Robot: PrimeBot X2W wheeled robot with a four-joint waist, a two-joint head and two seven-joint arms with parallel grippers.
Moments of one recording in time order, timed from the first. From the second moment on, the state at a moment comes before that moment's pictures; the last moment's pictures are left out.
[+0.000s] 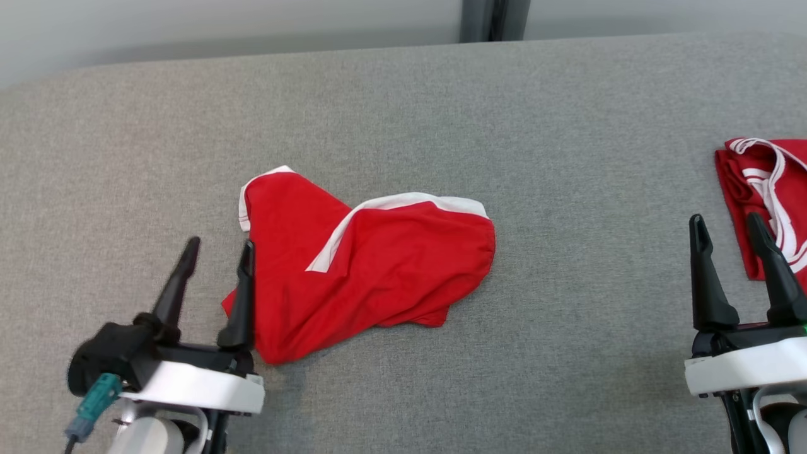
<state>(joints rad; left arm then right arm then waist) -0.11 0.29 -0.32 -0.02 -0.50 0.16 -0.25 -0.07 -0.05 -0.09 -0.16 0.23 0.13 -0.03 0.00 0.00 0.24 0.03</state>
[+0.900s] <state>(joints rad) -0.02 0.37 -0.27 -0.12 -0.50 0.25 -0.14 0.01 -0.06 -0.07 -0.17 0.22 0.13 0.01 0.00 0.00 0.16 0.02</state>
